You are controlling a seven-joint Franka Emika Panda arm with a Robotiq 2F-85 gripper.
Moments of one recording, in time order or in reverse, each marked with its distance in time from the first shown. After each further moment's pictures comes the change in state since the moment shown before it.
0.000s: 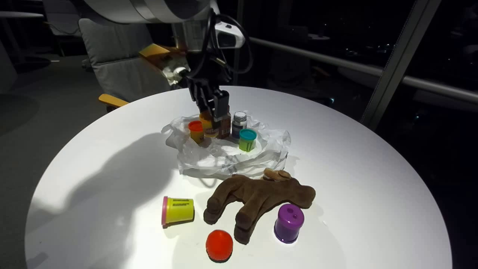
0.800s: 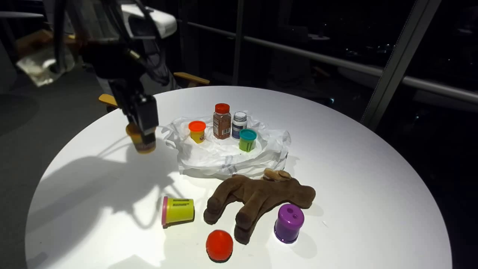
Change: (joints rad) arm 0.094 -0.349 0.042 -0.426 0.015 0.022 -0.001
